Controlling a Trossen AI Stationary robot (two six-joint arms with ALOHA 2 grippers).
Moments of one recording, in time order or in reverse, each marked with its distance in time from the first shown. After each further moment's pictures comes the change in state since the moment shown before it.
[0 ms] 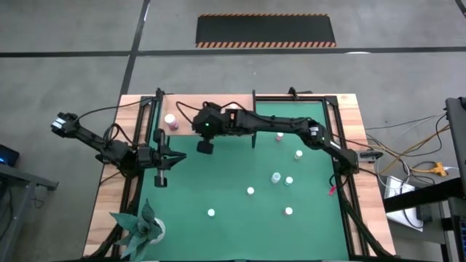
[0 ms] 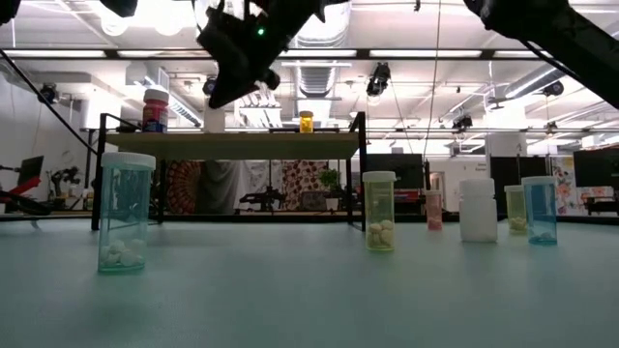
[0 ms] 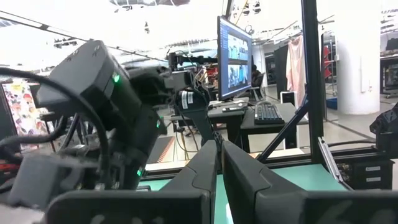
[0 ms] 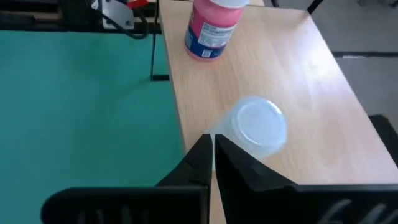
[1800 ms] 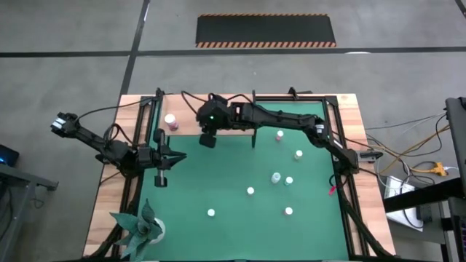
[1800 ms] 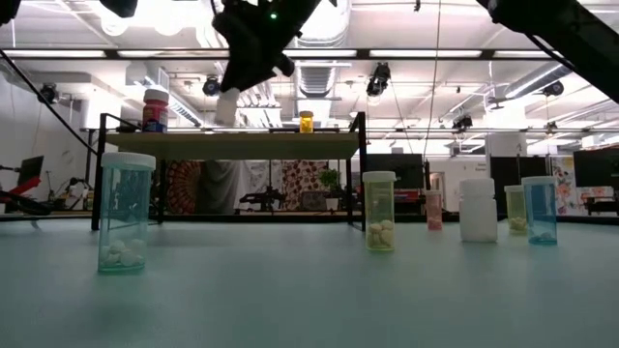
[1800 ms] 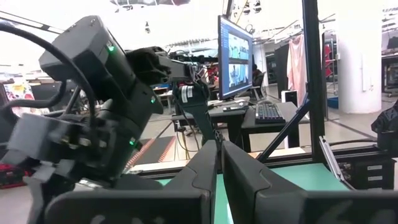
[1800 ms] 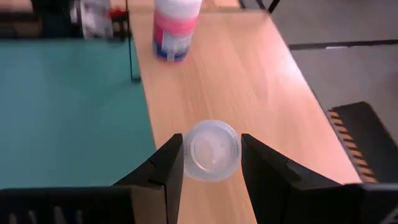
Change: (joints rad) left arm 0.000 -0.002 -0.002 0.000 -0.002 0.004; right arm -0.016 -0.062 0.005 -0.055 0.037 0.069
